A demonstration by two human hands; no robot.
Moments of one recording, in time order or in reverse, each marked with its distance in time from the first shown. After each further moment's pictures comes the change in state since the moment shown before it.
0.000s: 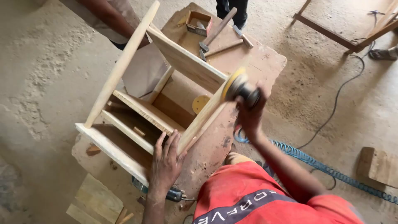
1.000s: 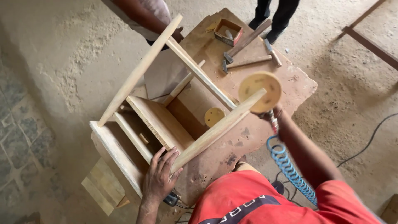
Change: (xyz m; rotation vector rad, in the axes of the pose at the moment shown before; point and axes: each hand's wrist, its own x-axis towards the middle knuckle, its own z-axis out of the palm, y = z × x) left_hand -0.001 0.015 -0.001 0.076 0.040 -0.142; right_hand 0.178 0.161 -0.048 0.965 -0.833 0.792
